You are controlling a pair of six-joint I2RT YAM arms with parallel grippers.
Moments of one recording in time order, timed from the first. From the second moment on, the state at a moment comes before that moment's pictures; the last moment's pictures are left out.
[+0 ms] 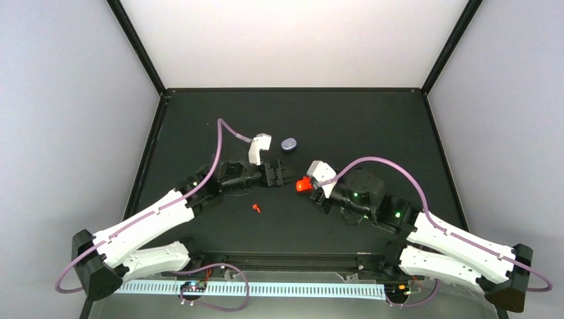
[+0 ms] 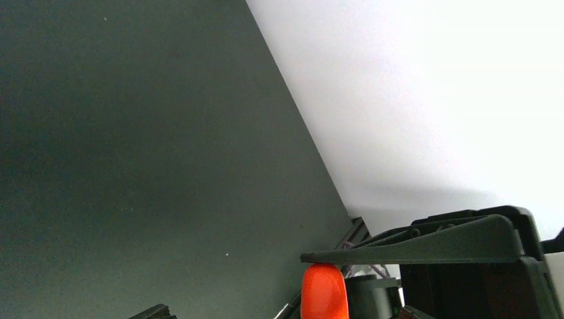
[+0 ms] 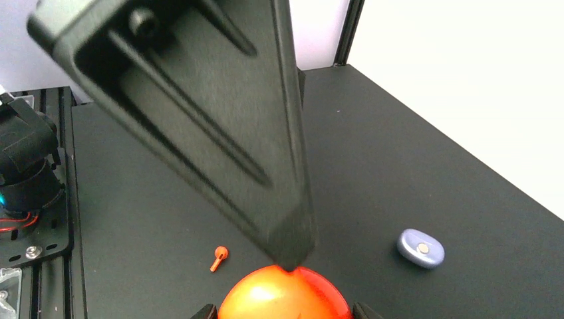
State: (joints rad) left arm -0.84 1.01 0.87 -0.19 0.24 -0.84; right arm 1.04 0.82 0.74 -0.21 0.02 -0.11
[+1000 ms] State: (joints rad) left arm -0.92 1.10 0.88 -0.16 0.31 -0.85; right arm 1.05 0.86 0.76 -0.22 0.02 -0.12
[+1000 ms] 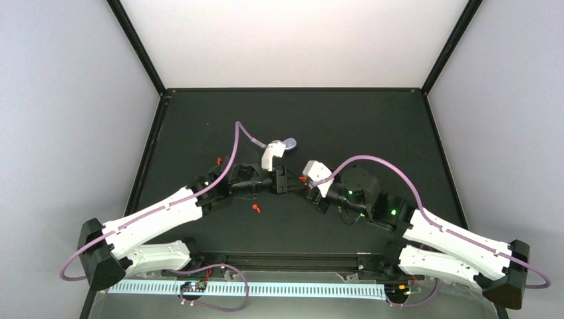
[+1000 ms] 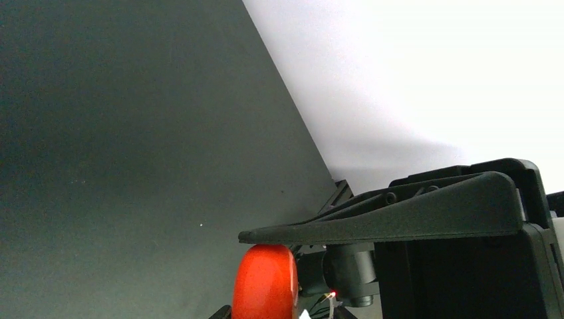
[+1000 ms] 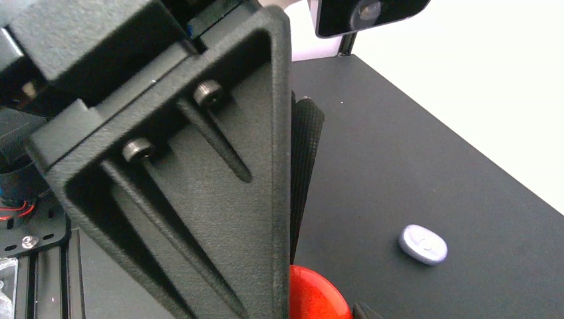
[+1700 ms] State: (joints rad) left arm -0.92 1.08 0.88 -0.16 0.29 -0.85; right arm 1.05 0.87 0.82 -0.25 -0.02 -0.11
